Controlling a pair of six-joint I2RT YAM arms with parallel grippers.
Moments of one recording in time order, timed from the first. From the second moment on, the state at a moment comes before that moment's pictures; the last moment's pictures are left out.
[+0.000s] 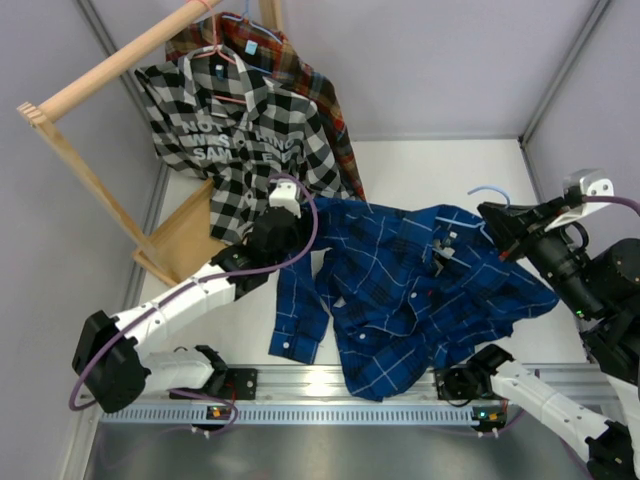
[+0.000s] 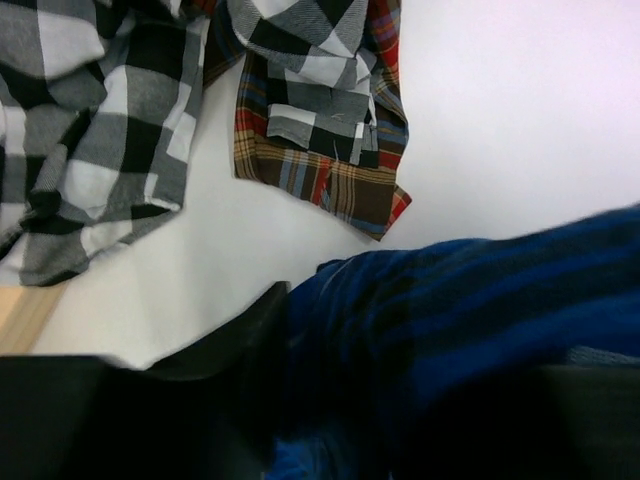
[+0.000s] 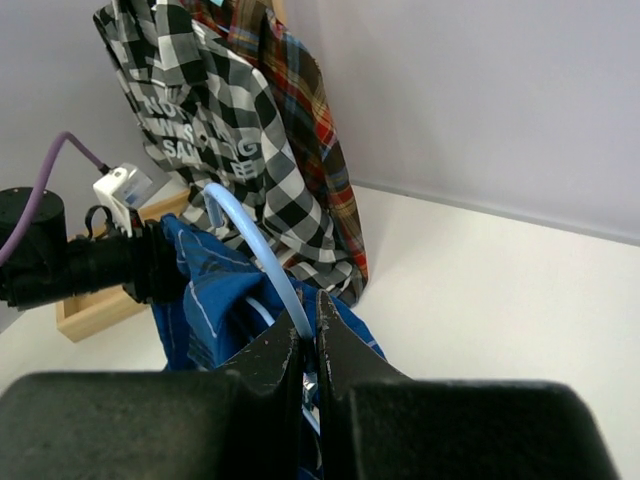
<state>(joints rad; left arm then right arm) -0.73 1.20 0.87 -0.10 -0.36 -0.41 0.58 0.63 1.37 -0.68 0.10 0.12</state>
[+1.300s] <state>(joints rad) -0.92 1.52 1.70 -0.78 0.72 0.44 0.58 0.65 1.26 -0.58 -0.40 -0.01</state>
